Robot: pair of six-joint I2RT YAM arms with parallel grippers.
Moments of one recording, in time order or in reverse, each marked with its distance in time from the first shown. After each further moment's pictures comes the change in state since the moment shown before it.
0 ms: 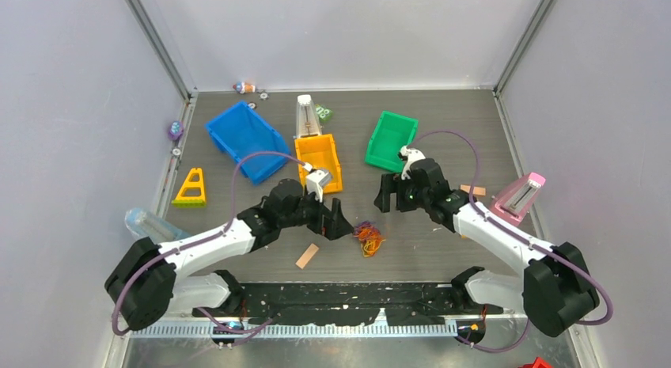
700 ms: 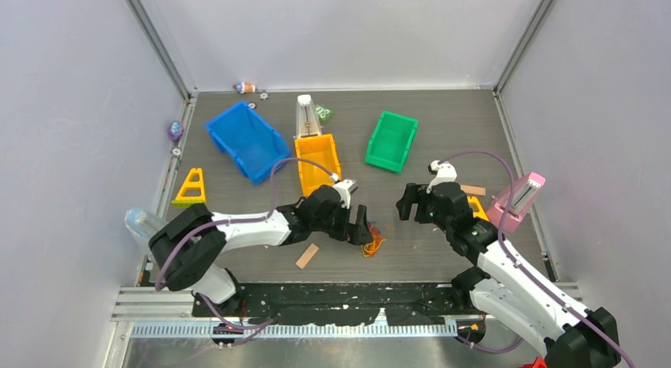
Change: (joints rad) left arm -0.174 0.348 0.140 0.014 -0.130 -0.182; right arm -0.003 -0.418 -0.182 -0.082 0.243 0.047
